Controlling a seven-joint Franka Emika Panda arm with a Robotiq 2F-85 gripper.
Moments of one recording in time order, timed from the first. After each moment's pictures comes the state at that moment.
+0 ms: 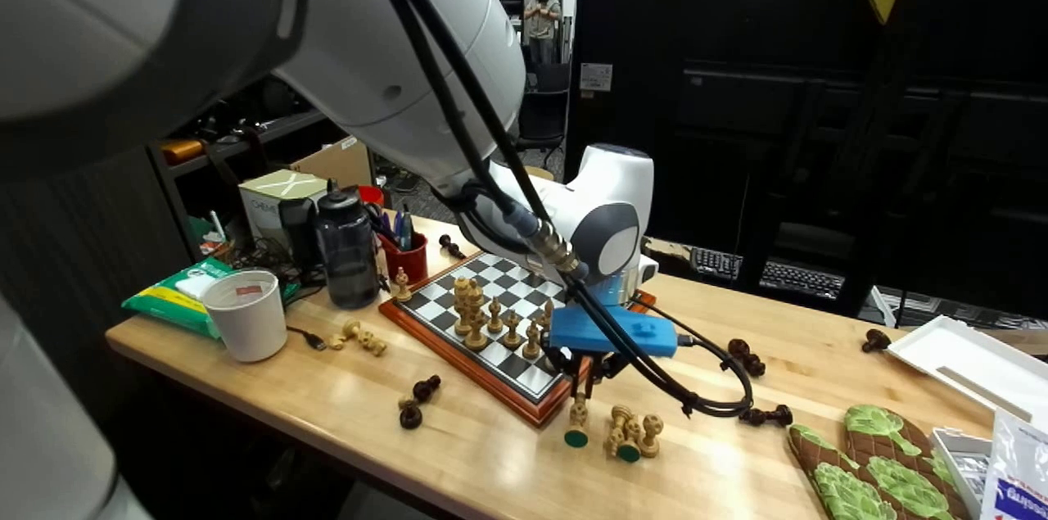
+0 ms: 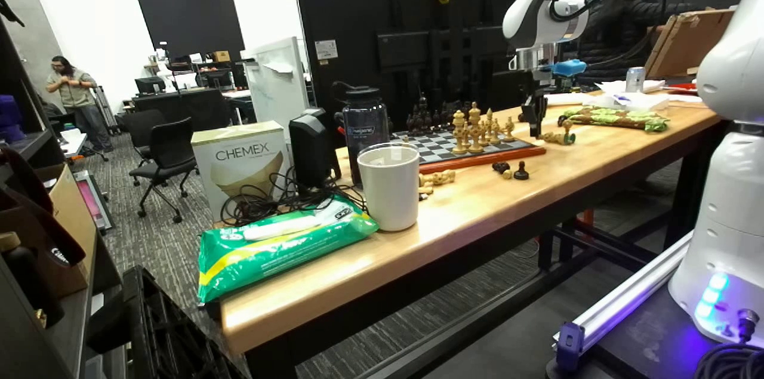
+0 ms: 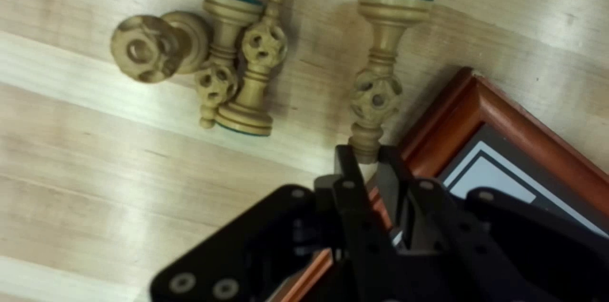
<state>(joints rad) -0.14 -0.04 -0.21 -2.40 -0.05 2.31 -0.61</state>
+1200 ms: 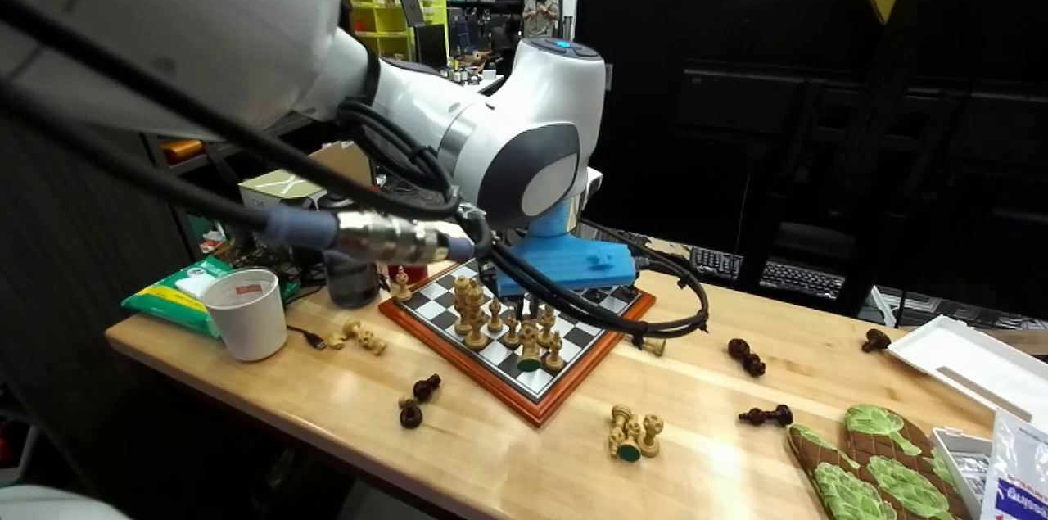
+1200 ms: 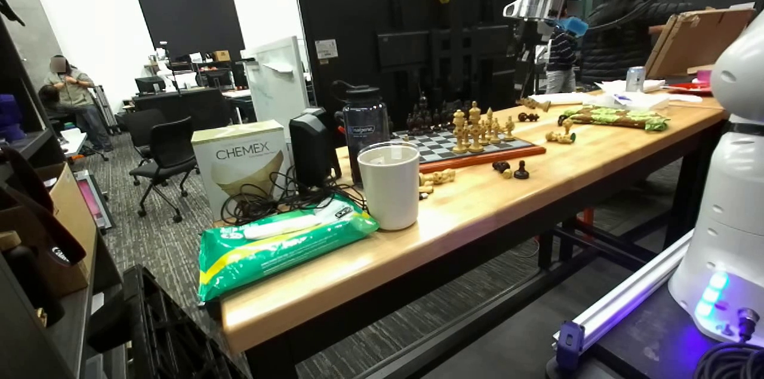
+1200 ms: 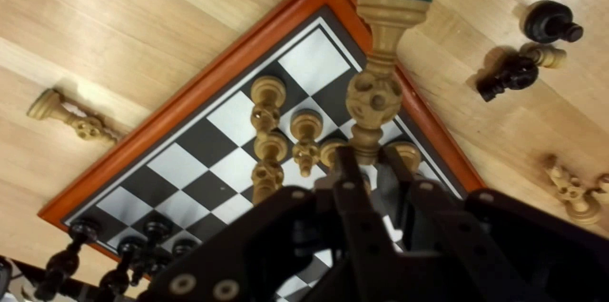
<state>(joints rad) -0.01 -0.44 -0.23 -2.55 0.09 2.28 -0.85</state>
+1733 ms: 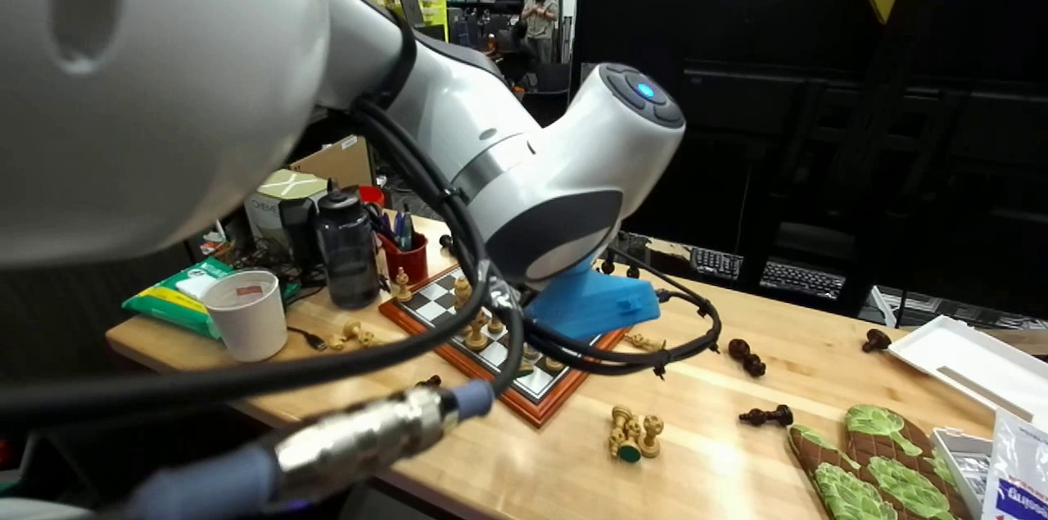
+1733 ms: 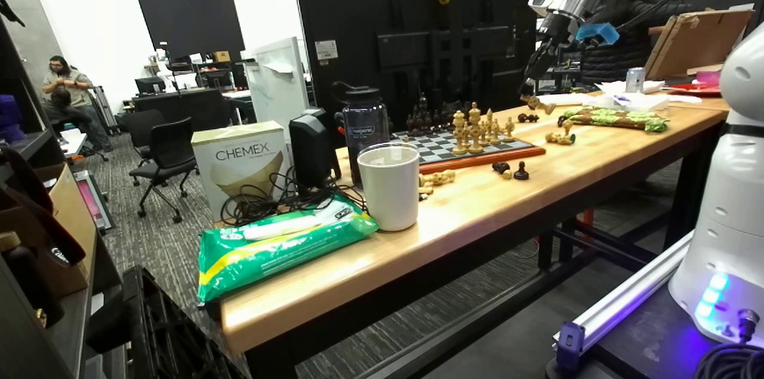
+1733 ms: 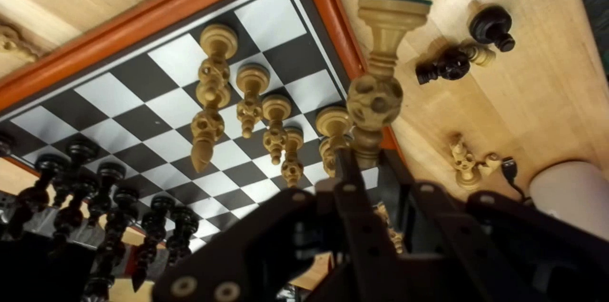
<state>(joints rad) 0.06 -0.58 -0.43 -2.64 0.31 2.25 -1.32</state>
